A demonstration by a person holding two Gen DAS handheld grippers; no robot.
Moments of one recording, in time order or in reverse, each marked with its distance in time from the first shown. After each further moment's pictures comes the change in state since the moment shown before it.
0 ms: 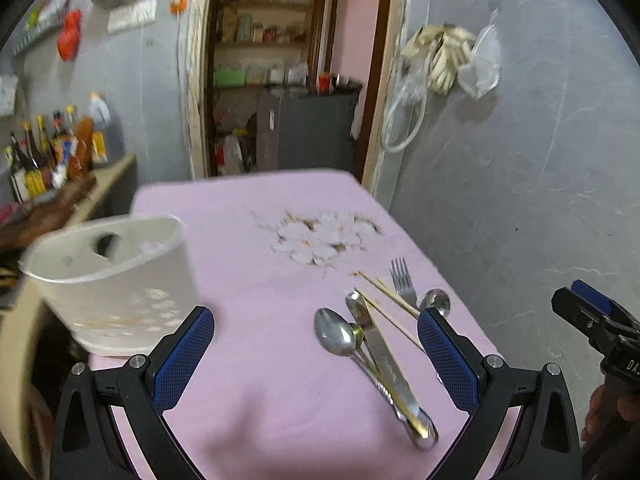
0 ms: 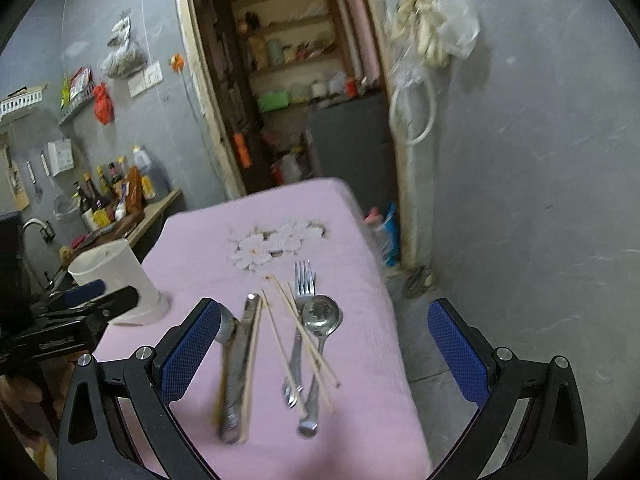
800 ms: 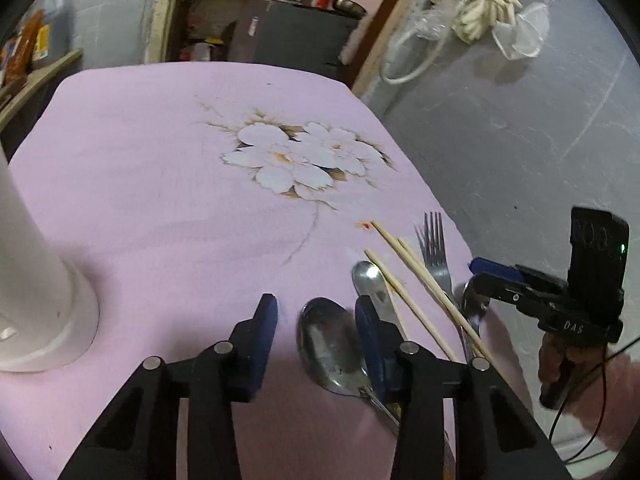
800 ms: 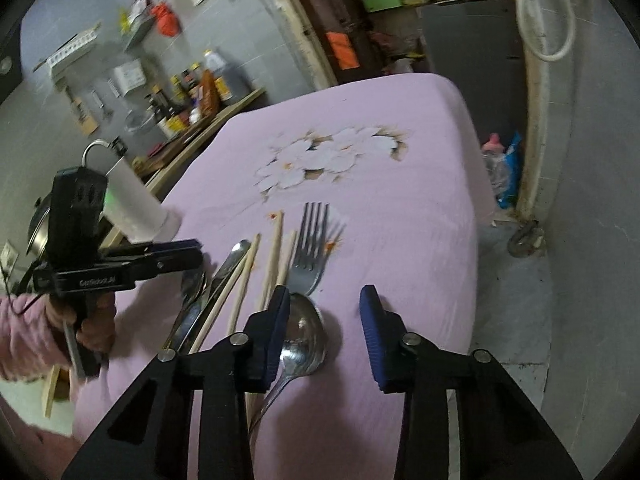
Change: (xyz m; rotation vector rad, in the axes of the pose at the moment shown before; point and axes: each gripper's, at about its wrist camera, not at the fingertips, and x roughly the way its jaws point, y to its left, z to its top) left arm 0.133 0.024 -0.016 -0.123 0.269 -0.216; right arm 0.183 -0.019 -0.006 -0.154 0.363 0.453
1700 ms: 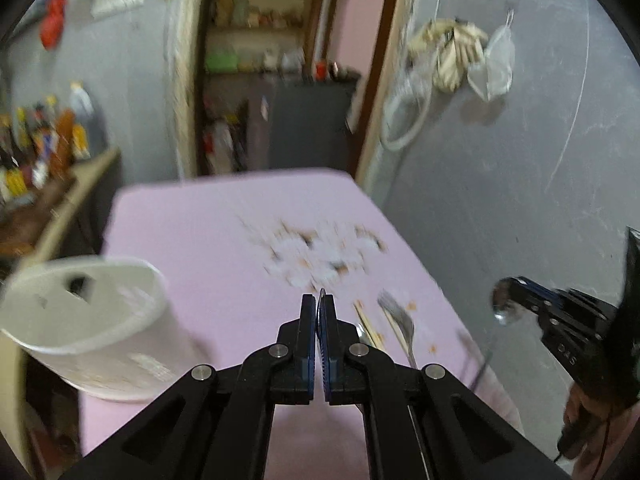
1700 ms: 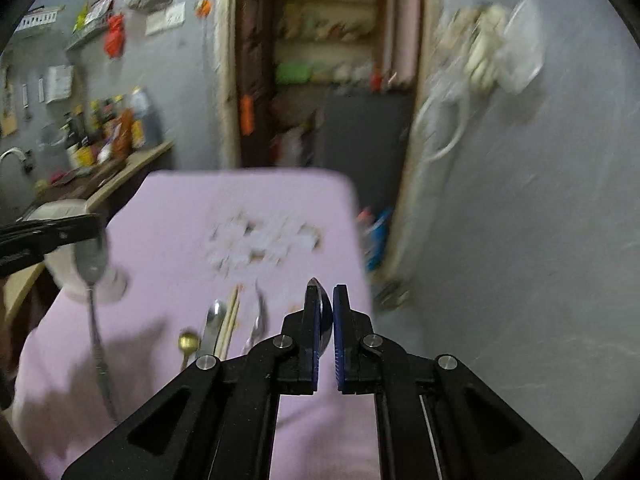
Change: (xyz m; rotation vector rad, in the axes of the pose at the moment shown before) left arm -0.136 -0.039 0.028 0.118 -0.268 0.184; right arm -0.113 0.124 0.018 -0.038 -0.278 -0.630
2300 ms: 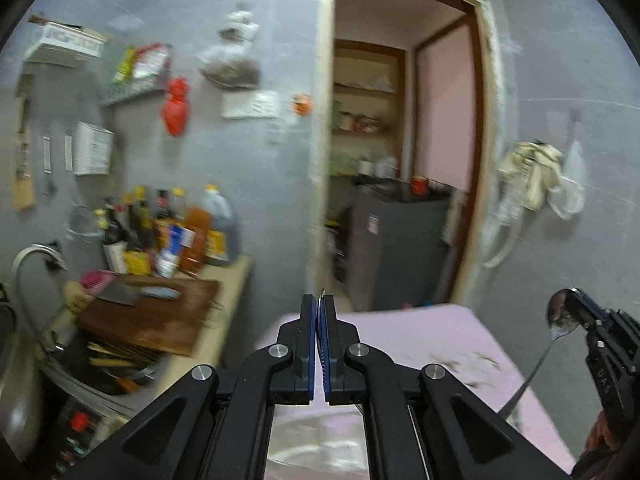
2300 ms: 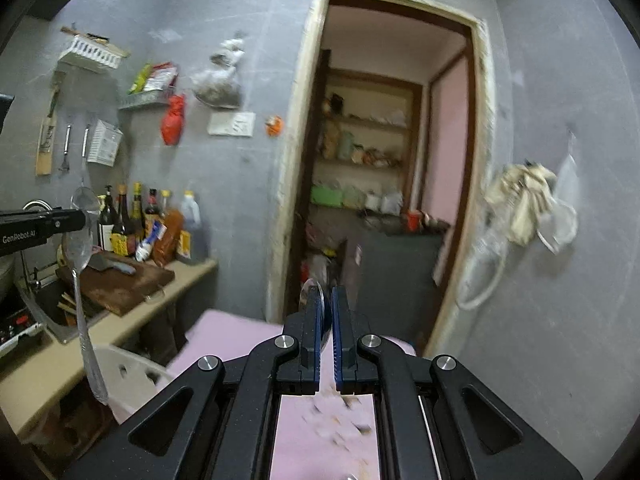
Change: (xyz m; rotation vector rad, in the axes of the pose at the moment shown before) left arm -0.134 0.172 0.079 -0.056 -0.341 0.307; right arm -0.058 0.202 0.133 -0.116 -0.426 0.042
